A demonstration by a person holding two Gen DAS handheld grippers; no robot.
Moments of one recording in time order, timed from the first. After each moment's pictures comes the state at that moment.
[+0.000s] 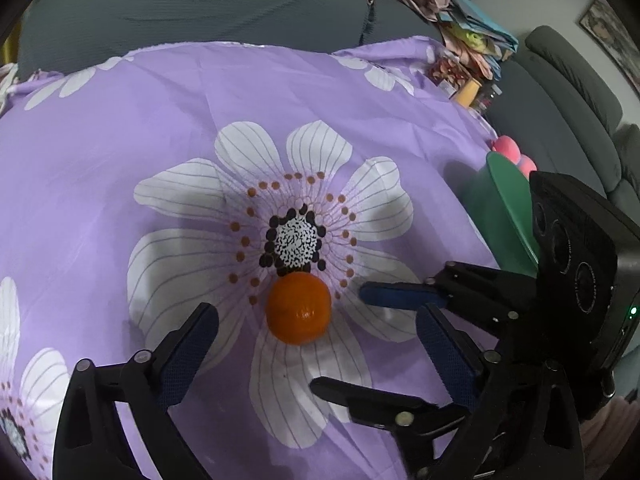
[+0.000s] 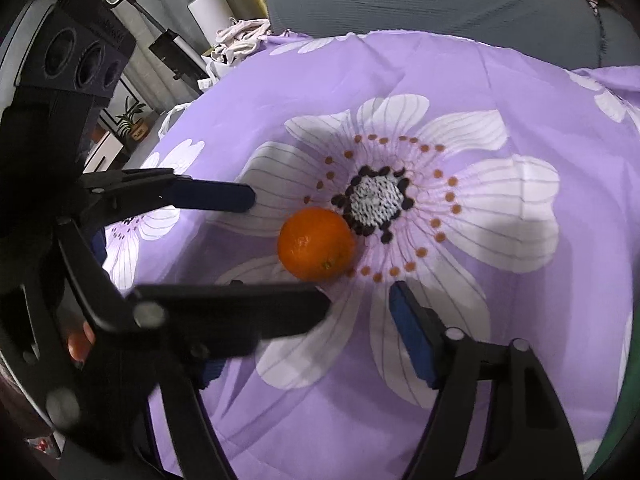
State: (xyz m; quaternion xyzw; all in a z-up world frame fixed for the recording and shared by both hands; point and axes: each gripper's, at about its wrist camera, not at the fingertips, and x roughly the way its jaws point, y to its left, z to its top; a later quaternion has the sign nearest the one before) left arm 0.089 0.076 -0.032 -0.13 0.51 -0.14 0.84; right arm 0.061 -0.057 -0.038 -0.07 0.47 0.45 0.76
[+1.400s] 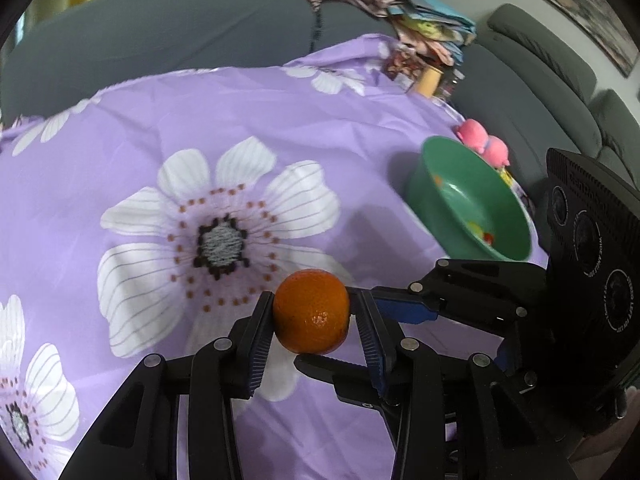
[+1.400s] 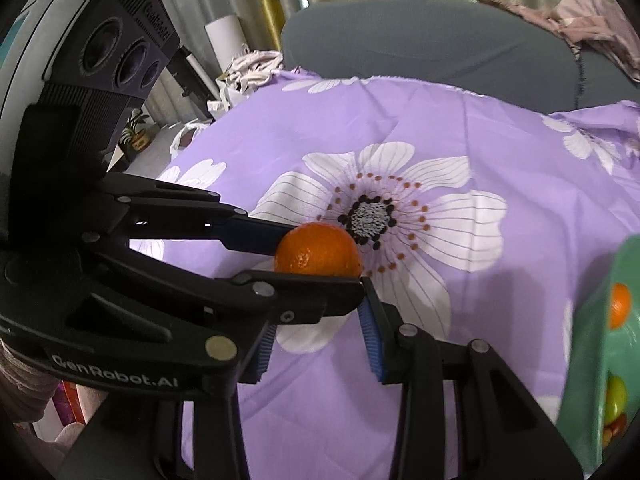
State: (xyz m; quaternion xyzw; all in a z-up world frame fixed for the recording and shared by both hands) left arm 0.065 0.019 0.009 -0.09 0.49 -0.17 0.85; right arm 0.026 -0.096 0.004 -0.08 0.40 0.44 0.80
